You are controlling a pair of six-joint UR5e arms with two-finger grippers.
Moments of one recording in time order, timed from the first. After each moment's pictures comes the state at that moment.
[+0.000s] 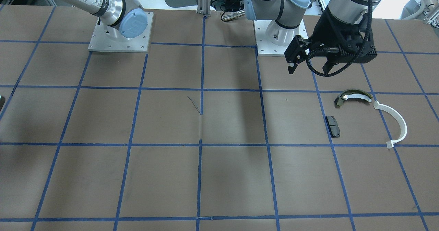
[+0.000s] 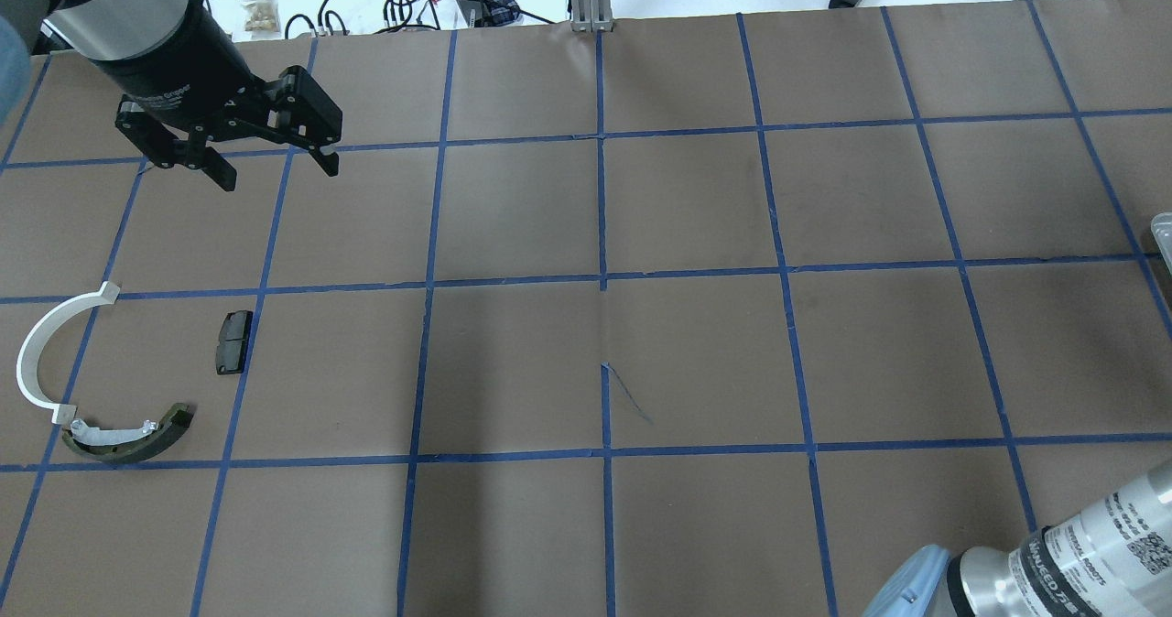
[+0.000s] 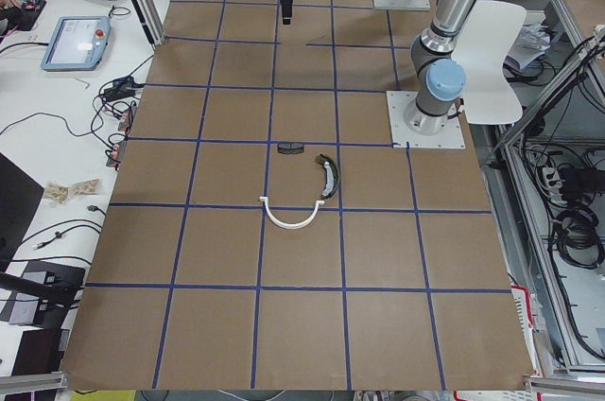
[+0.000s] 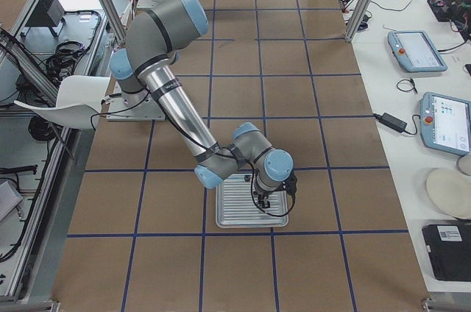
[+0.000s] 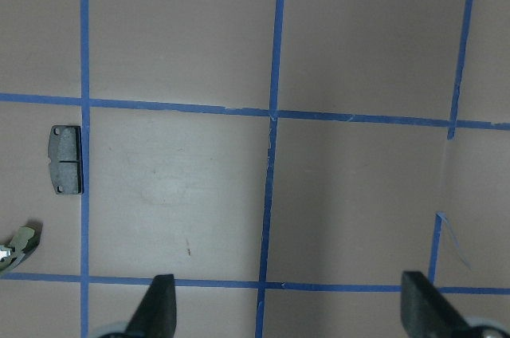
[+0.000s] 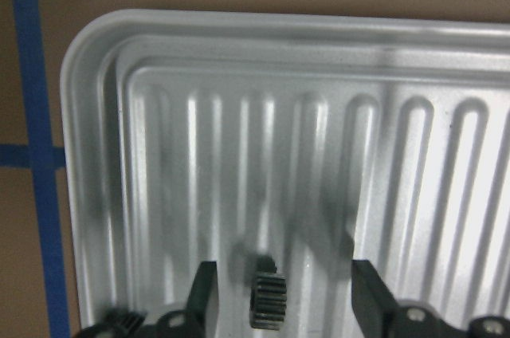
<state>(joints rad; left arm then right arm) -1.50 -1.55 -1.55 -1.61 1.52 0.00 0.67 -0.90 1.44 -2.05 -1.62 -0.96</state>
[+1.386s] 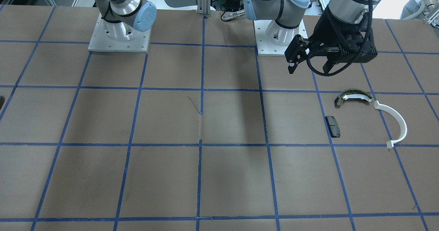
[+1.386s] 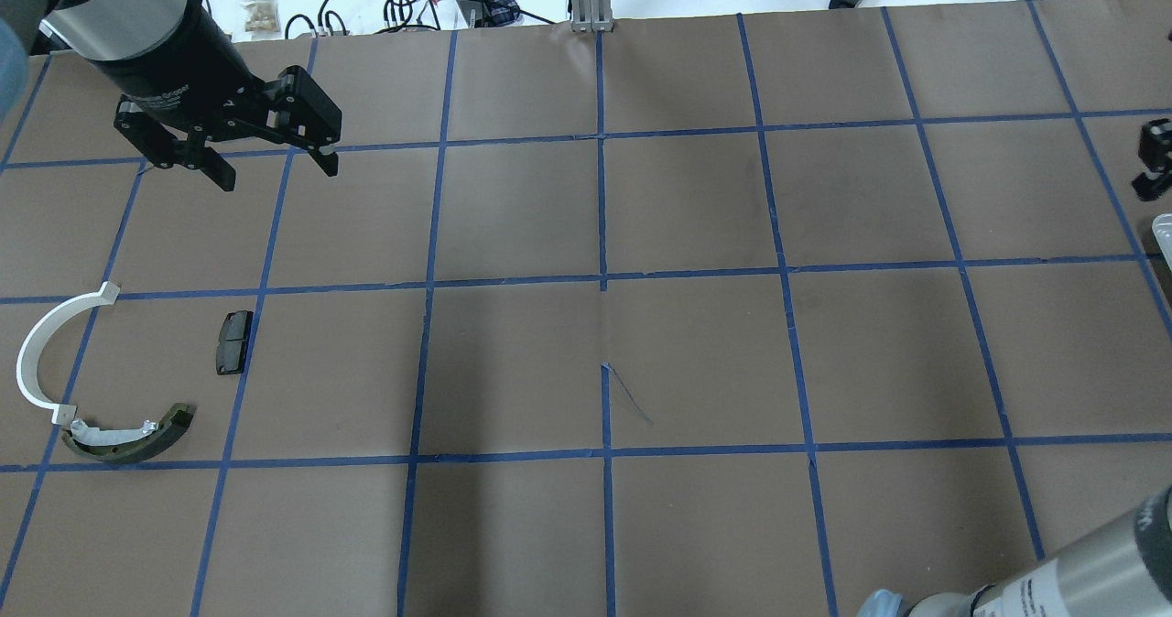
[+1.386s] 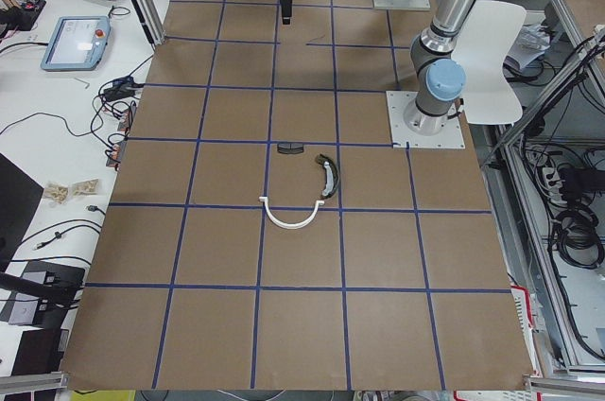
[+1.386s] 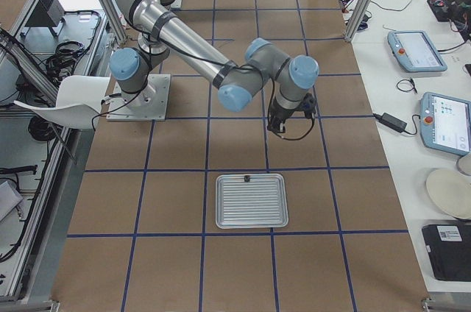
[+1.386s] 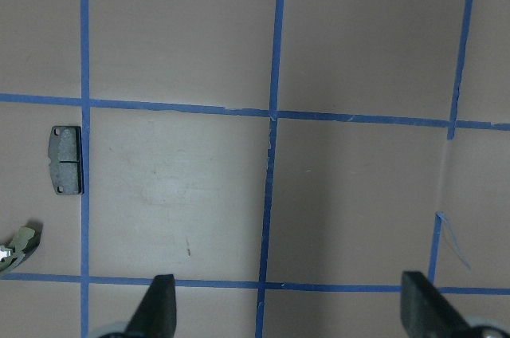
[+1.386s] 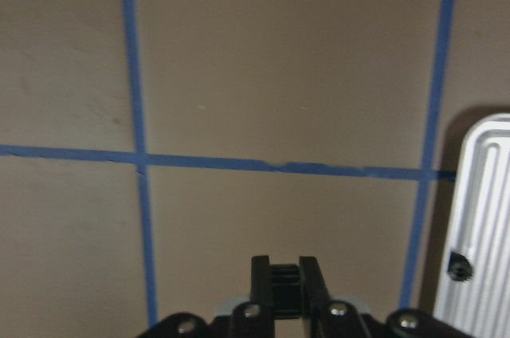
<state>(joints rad) -1.50 -1.55 -1.55 -1.61 1.52 0.00 1.02 -1.20 1.46 -1.70 -1.59 -0.59</state>
